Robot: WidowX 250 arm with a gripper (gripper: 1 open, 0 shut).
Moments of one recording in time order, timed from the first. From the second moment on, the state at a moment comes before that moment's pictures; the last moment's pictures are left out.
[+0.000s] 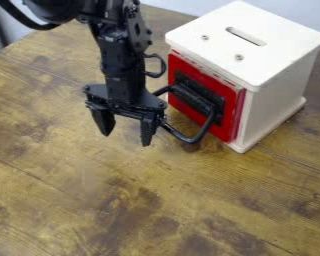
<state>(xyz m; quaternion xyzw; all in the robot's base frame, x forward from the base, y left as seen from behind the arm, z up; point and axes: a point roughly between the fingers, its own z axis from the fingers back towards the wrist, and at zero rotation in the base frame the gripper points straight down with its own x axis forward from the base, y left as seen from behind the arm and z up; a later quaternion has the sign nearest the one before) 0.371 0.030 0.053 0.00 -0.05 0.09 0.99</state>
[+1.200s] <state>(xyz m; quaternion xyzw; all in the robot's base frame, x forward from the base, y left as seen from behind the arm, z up) 0.369 -0.010 0.047 0.01 -0.05 0.13 0.99</state>
